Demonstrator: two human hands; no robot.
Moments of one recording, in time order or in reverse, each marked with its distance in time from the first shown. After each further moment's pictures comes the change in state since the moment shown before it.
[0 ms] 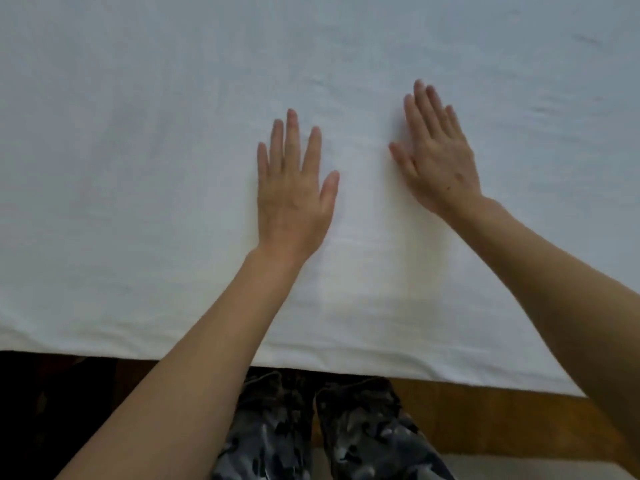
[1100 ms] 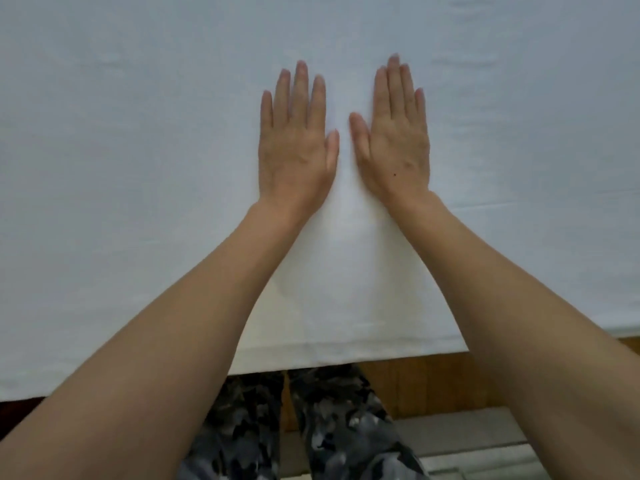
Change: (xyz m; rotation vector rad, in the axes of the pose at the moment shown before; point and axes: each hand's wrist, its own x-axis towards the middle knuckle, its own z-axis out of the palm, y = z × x) left_hand 0.040 0.169 0.097 0.161 -0.138 0.212; right_hand -0.073 0.111 0.017 0.158 0.131 0.388
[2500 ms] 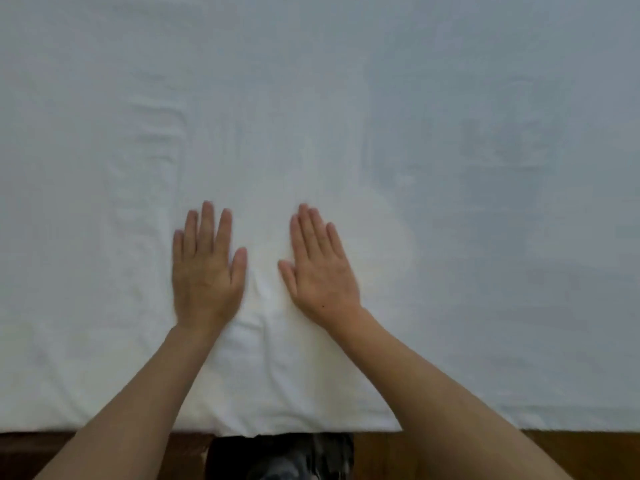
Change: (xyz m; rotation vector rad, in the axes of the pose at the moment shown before) left_hand -0.196 -0.593 -0.144 0.085 0.052 -0.265; right_hand -0.062 -0.574 0.153 0.049 -0.107 -0.344
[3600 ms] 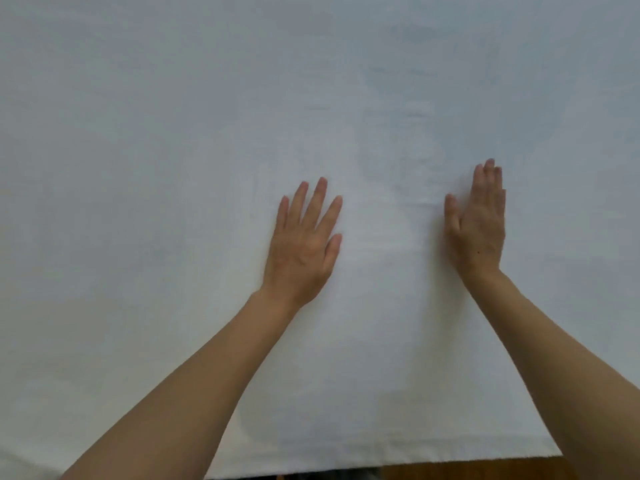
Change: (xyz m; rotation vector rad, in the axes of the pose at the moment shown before) left_hand 0.084 0.265 0.027 -0.212 0.047 0.367; right_hand -0.002 0.334 -0.136 -0.012 0.219 0.522
